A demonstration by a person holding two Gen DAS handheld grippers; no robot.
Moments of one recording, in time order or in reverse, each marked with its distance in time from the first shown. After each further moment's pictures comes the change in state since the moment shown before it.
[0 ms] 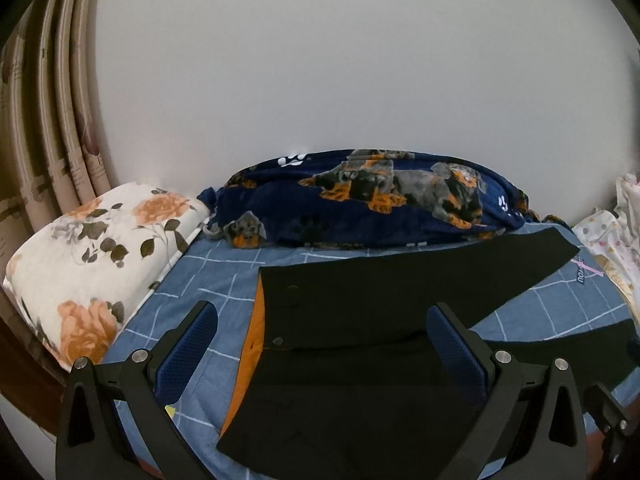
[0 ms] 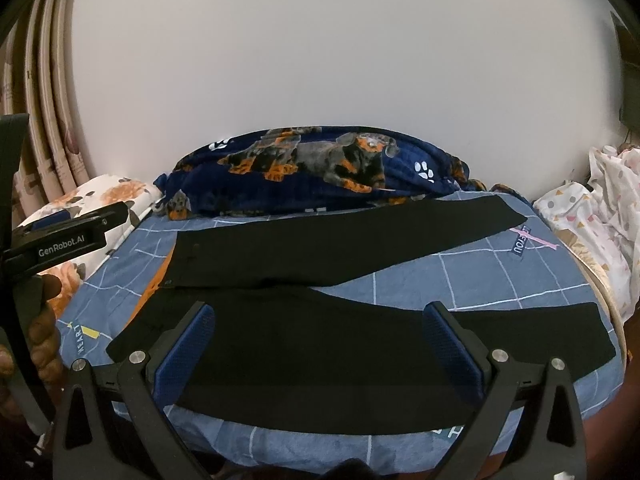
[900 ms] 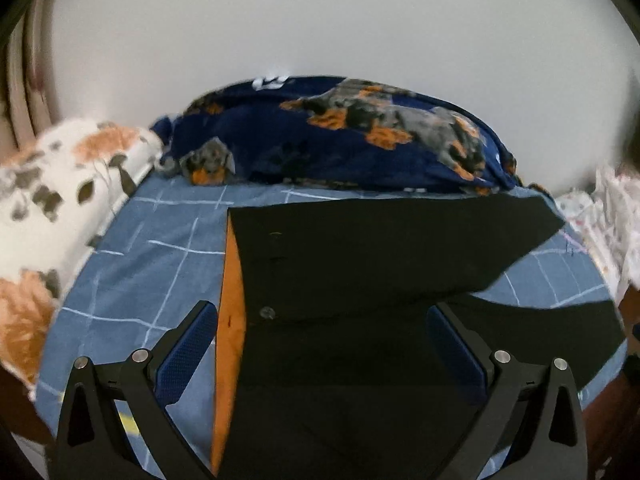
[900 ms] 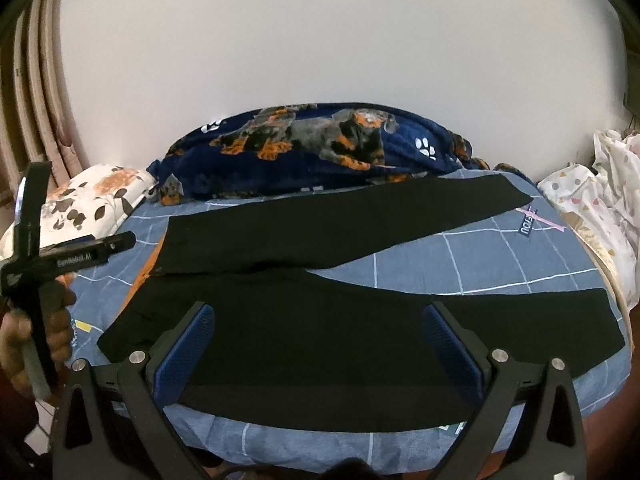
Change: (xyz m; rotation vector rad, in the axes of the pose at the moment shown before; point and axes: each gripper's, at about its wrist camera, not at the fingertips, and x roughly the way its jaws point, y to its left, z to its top) left arm 0.123 0.075 -0.018 -0.068 0.230 -0.244; right arm 0.032 -0.008 -0.010 0.020 0.075 -0.003
